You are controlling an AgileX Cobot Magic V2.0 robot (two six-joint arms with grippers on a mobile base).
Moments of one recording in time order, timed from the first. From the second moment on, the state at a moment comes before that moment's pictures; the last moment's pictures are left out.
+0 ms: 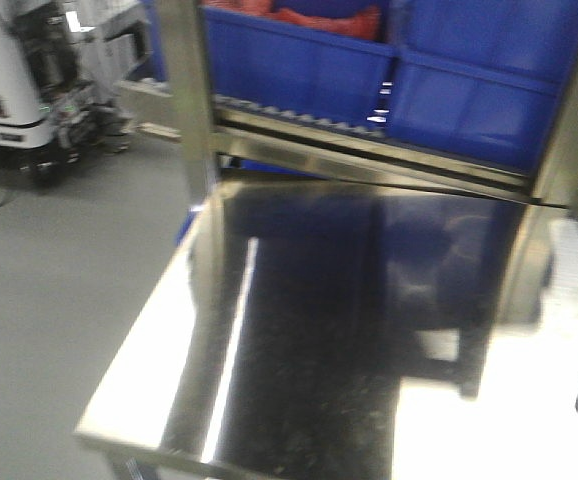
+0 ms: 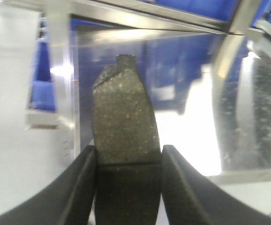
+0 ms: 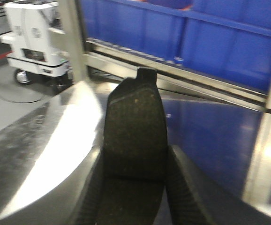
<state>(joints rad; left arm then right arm) -0.51 0.20 -0.40 0.13 0.69 -0.31 0.36 0.32 -0.40 -0.20 0.39 0.22</state>
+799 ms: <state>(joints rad) -0.51 0.20 -0.40 0.13 0.69 -0.31 0.36 0.32 -0.40 -0.20 0.39 0.22</state>
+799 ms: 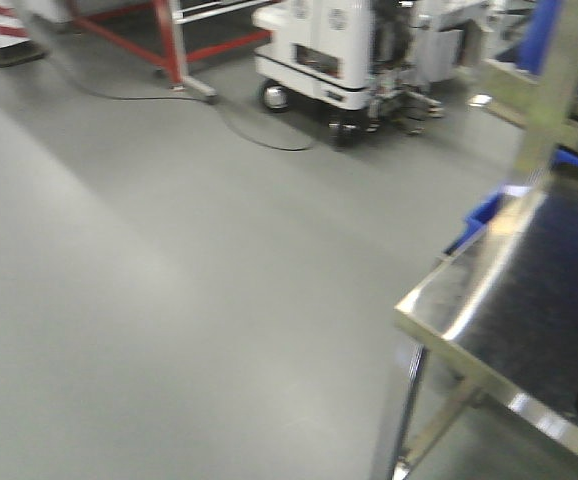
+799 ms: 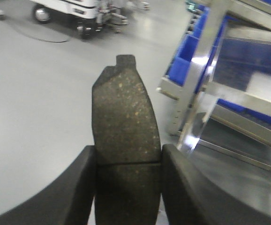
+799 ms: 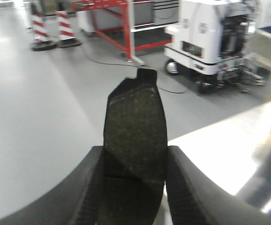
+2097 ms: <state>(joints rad) -0.51 0.19 -0.40 0.13 0.69 -0.31 0.36 0.32 -0.40 -0.20 0.39 0.22</state>
